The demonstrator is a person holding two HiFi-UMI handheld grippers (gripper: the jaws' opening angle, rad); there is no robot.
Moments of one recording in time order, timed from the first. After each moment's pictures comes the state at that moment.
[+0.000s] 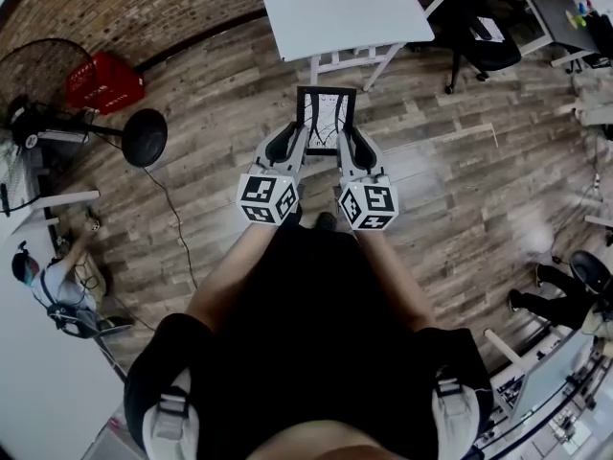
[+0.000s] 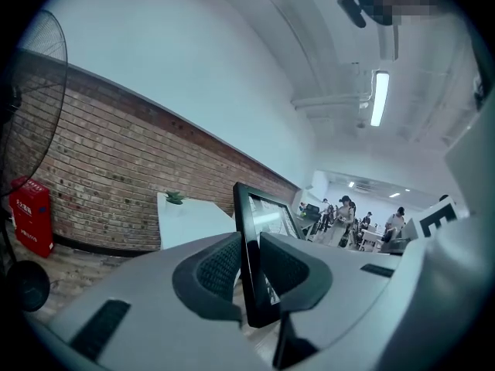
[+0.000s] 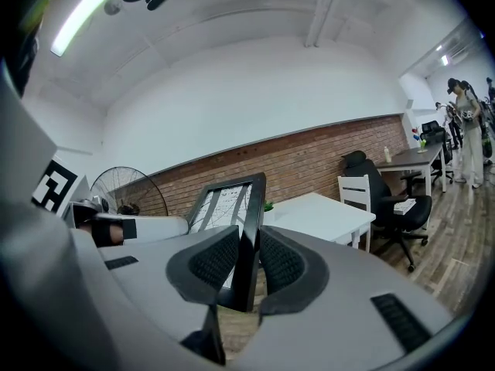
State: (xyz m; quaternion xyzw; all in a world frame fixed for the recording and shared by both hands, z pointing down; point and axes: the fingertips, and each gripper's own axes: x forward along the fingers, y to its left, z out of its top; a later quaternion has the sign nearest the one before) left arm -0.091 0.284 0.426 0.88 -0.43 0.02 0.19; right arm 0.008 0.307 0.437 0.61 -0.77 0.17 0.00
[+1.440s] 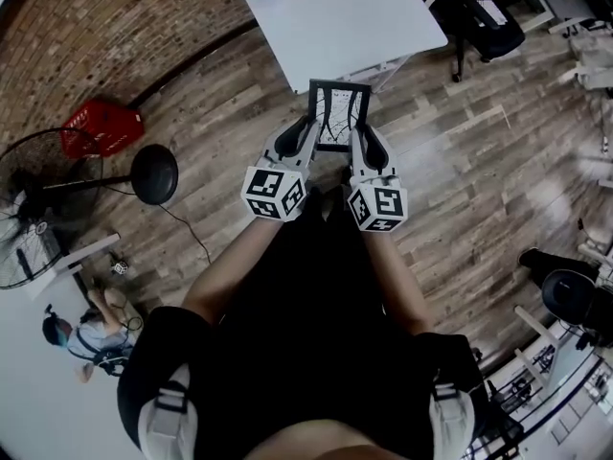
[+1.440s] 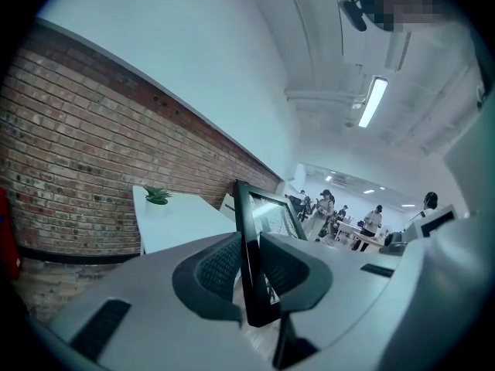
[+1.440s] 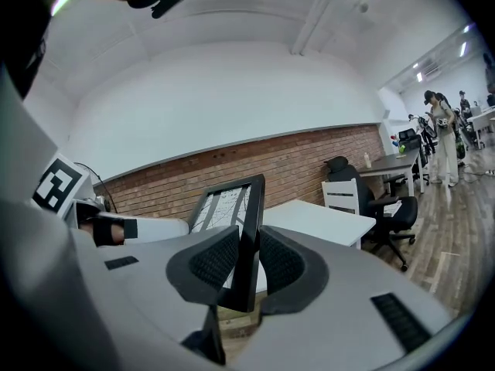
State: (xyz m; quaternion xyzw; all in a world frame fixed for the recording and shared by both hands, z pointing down) left arm -0.110 0.109 0.448 0.92 -0.33 0.05 0.20; right arm -0.017 0.154 0.456 0.69 -0.70 0.17 -0.02
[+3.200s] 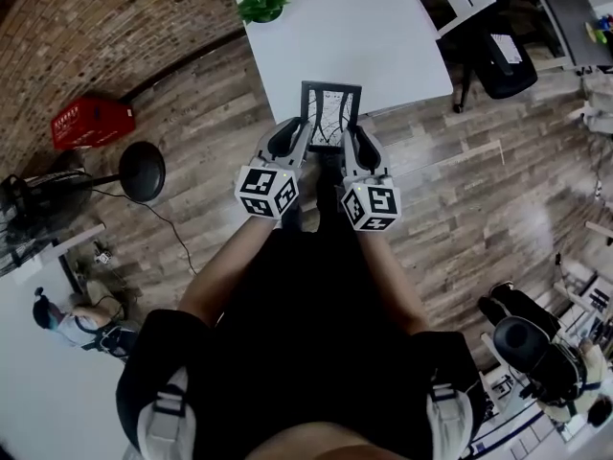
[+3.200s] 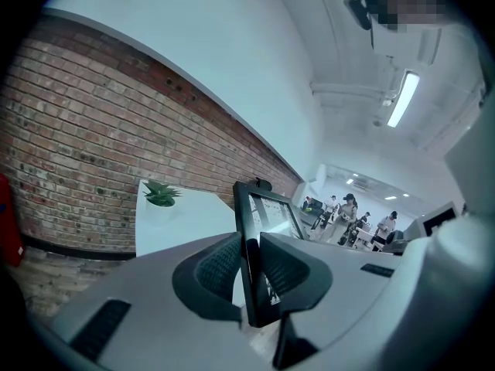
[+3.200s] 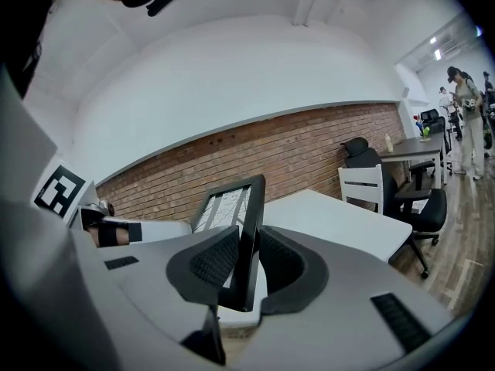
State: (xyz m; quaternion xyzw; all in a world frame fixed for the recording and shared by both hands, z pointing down) left arm -0.039 -0.047 0.478 0.89 -0.38 0.06 0.24; right arm 0.058 -0.011 0.481 0.64 -0.74 0.21 0.01
